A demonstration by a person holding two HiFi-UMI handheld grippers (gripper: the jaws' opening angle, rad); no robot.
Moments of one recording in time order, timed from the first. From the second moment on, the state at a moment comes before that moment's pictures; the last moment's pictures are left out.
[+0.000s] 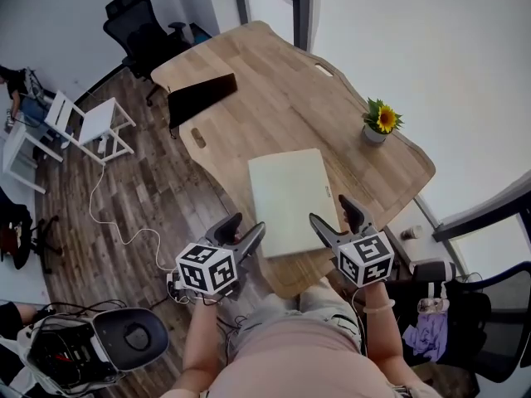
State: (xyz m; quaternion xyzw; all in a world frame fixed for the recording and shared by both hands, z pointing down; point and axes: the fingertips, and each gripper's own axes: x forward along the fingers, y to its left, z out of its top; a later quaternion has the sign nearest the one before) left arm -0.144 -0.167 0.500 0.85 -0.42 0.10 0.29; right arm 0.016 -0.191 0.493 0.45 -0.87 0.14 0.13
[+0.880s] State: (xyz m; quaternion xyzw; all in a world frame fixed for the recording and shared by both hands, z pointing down) left arm -0.134 -0.235 0.567 0.80 -0.45 0.13 0.38; right arm 0.040 -0.275 0.576 0.38 -0.87 0.23 0.20
